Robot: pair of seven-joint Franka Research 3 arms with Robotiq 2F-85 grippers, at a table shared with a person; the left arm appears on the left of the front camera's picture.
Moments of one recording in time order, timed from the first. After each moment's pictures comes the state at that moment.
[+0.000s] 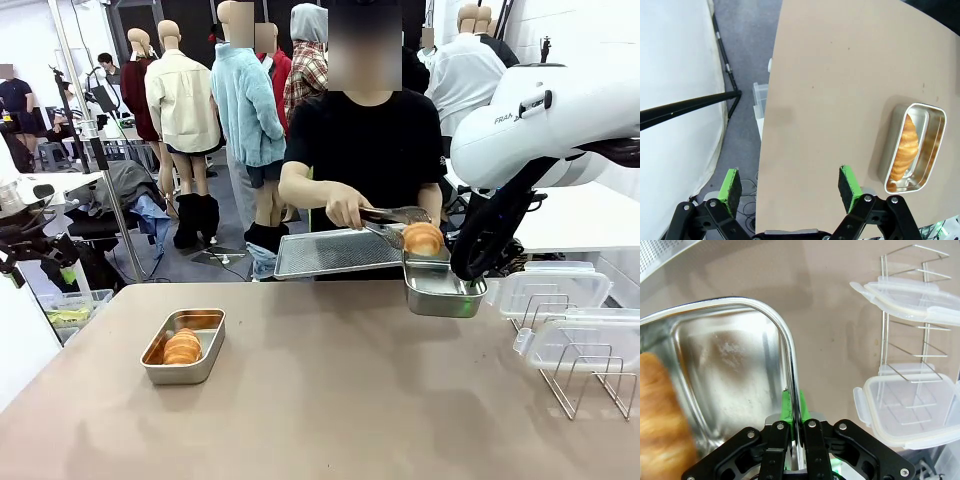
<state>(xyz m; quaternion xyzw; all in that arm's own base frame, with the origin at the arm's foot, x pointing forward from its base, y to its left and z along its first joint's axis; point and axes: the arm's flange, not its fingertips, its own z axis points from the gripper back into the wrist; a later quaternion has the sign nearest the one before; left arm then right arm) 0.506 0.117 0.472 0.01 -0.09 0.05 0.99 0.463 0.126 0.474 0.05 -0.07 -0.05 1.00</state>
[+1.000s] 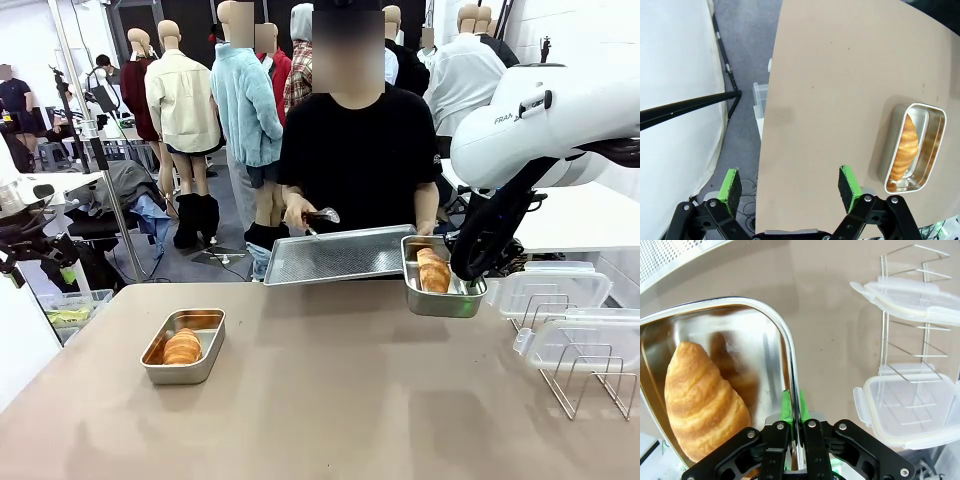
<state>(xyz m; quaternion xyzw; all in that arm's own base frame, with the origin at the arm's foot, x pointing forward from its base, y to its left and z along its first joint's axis) 0.506 0.117 0.472 0.01 -0.09 0.05 0.99 0.463 0.126 0.474 0.05 -0.07 -0.05 1.00</state>
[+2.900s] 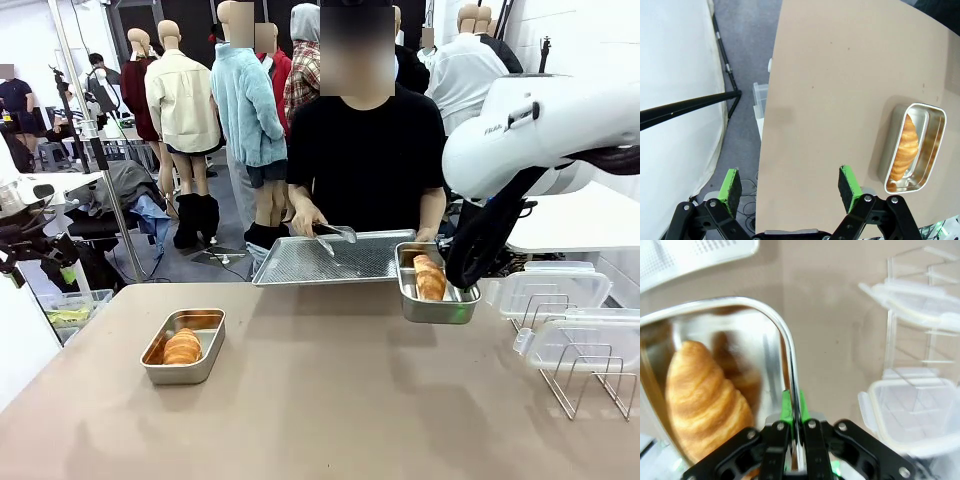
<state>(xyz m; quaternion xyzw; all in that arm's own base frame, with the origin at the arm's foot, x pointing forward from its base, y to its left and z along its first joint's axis) 0.506 0.117 0.473 0.01 -0.09 0.05 0.99 0.467 0.138 0.458 0.04 -0.07 -0.03 1.00</state>
